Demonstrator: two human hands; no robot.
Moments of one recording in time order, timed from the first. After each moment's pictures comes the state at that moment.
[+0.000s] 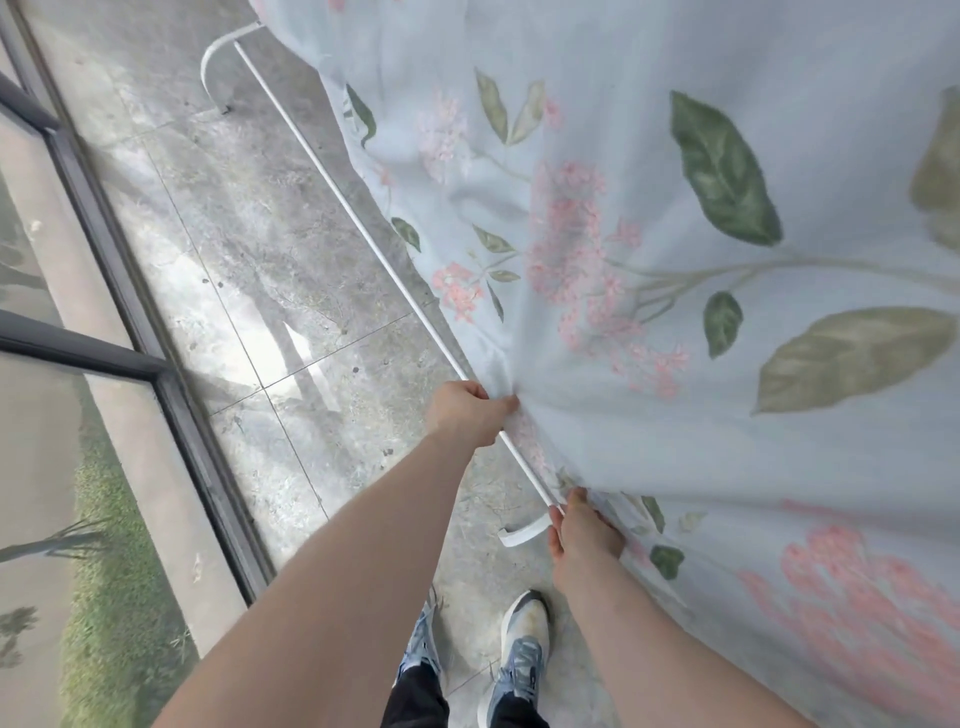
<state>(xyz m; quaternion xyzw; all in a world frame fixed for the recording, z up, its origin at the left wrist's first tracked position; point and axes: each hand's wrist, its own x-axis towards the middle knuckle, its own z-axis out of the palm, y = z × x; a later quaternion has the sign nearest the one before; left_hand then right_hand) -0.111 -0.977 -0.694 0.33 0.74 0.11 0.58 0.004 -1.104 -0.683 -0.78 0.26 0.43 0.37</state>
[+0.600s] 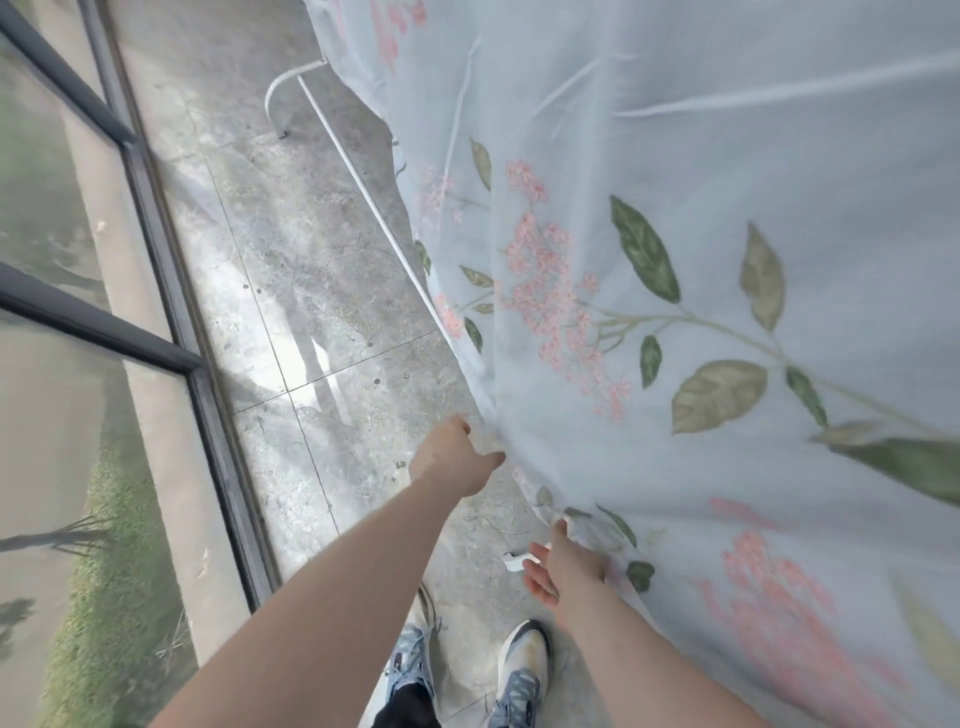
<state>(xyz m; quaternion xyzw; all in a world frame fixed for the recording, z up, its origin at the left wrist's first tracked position) -0.147 -1.014 -0.702 0.50 0.73 -0.06 0.47 -0.005 -1.128 -0.705 -0.80 0.12 0.55 0.22</state>
